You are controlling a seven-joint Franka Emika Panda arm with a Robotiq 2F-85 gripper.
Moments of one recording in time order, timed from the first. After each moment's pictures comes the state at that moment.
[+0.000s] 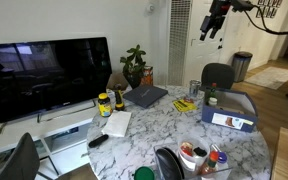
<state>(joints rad) -0.05 -0.24 -0.12 -2.05 -0.05 2.11 -0.06</state>
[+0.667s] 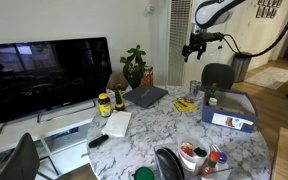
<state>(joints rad) -0.11 0.19 -0.12 -1.84 -0.11 2.22 0.24</state>
